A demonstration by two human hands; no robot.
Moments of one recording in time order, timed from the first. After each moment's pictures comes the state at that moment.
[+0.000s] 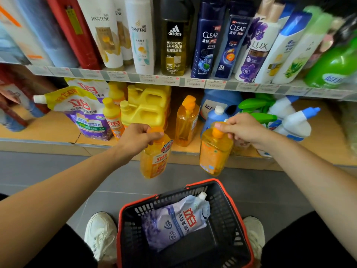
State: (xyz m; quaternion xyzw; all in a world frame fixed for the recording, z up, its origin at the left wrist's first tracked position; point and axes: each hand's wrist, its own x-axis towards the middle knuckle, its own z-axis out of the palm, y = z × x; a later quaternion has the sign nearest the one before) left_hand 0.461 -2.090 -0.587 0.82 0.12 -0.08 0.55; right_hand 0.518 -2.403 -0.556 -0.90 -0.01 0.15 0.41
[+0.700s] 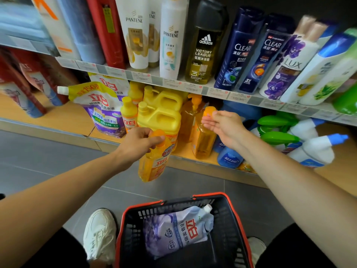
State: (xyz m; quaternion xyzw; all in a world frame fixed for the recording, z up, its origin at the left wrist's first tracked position) left_hand 0.447 -2.061 -0.589 0.80 0.15 -0.06 0.58; right_hand 0.565 -2.305 -0.573 -0.68 0.09 0.16 0.71
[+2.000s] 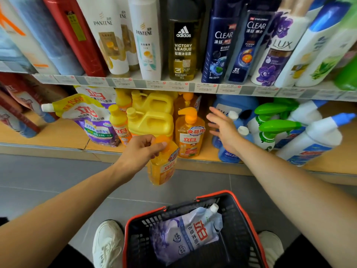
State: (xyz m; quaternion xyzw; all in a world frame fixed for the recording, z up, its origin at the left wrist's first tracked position) left_hand 0.457 -2.082 -0.596 0.79 0.11 -0.07 0.59; right_hand 0.589 -2.334 -0.645 -0.72 0.04 0.14 0.68
